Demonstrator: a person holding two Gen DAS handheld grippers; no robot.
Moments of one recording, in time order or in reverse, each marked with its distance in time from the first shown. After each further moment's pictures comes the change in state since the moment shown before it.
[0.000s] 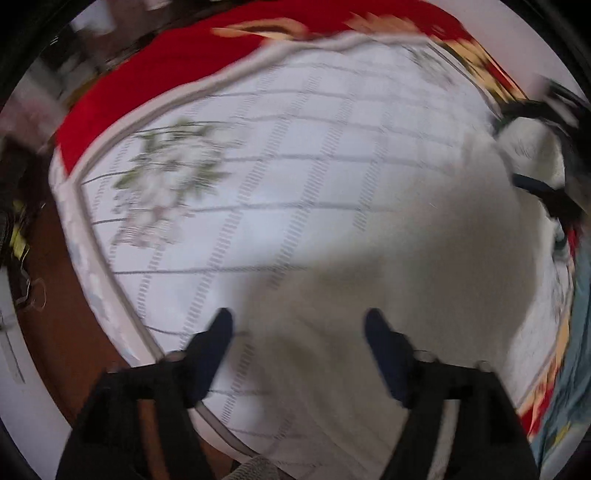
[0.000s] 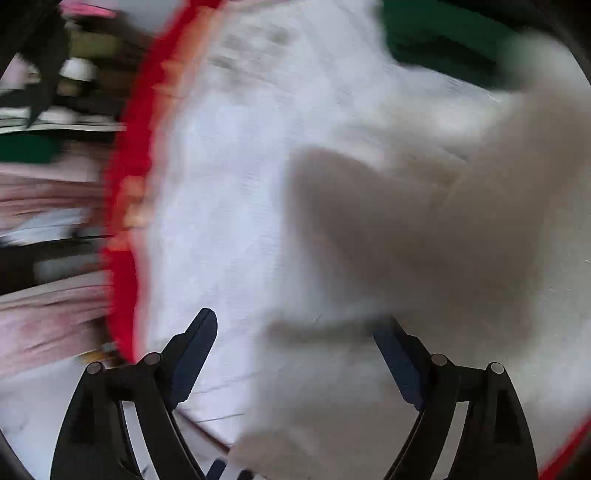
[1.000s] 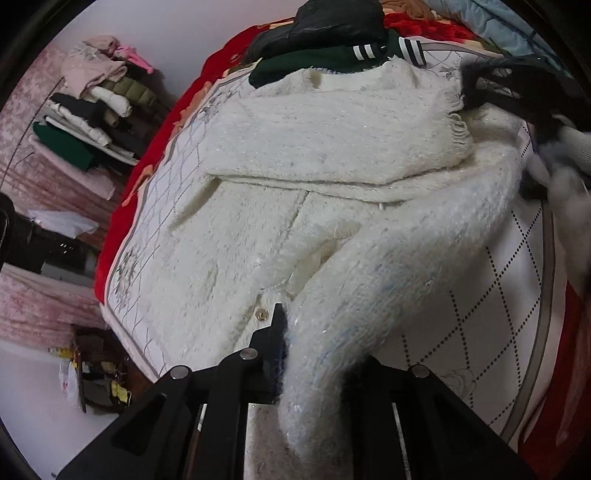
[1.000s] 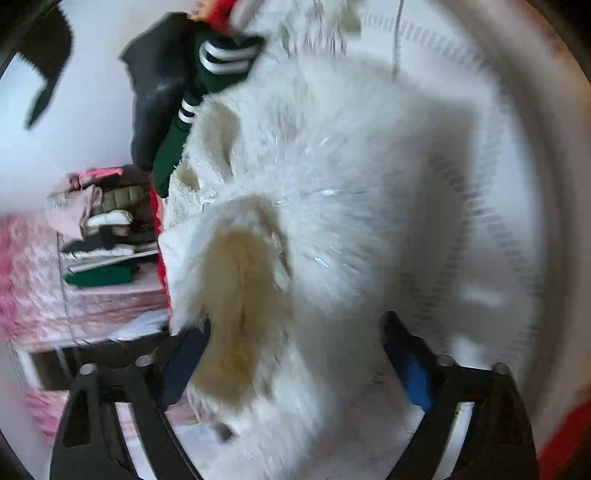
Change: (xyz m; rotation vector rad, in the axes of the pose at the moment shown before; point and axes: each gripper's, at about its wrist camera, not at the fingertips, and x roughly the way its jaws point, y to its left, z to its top) left arm -0.022 -0.307 -0.253 0.691 -0.275 0.346; right arm -0.155 -0.423 -0.174 0.421 -0.252 0.366
